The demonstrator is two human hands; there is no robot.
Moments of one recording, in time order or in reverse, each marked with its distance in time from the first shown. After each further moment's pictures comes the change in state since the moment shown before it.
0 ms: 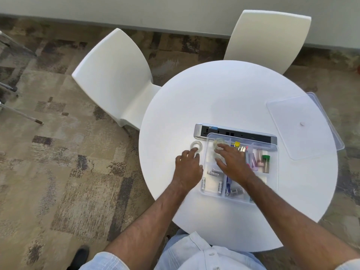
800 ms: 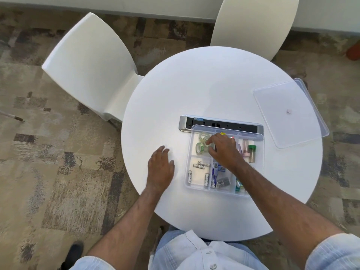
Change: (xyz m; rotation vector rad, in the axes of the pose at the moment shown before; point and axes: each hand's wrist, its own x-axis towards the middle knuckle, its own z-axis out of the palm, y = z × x) left_hand -0.013 -0.046 0.052 -0.141 0.191 -0.160; right_hand 0.012 0.025 -0.011 0.086 0.057 0.023
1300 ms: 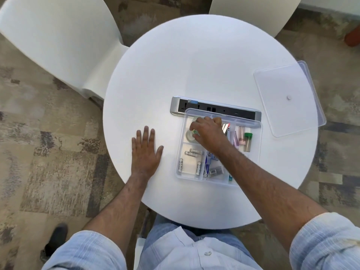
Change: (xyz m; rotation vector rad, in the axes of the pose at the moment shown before) left_hand 0.015 -0.039 0.046 0.135 -0.045 -0.015; right_hand 0.031 -0.018 0.017 -0.330 -0.076 -0.159
